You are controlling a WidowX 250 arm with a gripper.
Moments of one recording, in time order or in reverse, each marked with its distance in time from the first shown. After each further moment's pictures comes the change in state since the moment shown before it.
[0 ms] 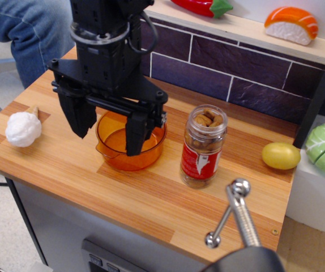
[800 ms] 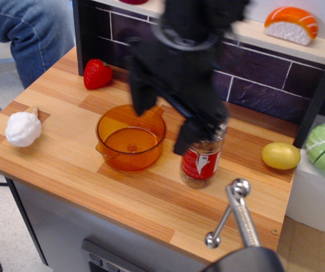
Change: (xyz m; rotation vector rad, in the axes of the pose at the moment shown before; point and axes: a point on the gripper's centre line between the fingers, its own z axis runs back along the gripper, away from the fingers) arm 0.023 -0.053 0.008 0.162 -0.064 -0.473
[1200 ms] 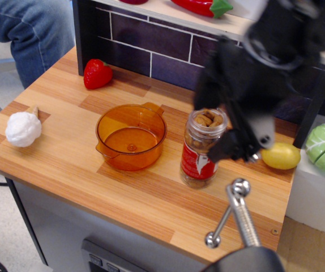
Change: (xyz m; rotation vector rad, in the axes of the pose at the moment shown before) arm 0.031 -0.032 0.001 0.112 0.090 -0.516
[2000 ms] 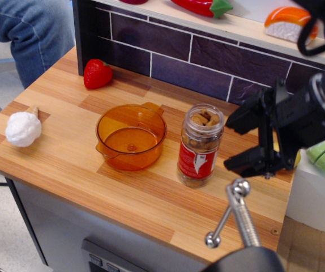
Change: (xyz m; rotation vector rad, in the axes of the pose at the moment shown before) arm 0.041 0.007 -0.052 -0.013 0.371 -0.297
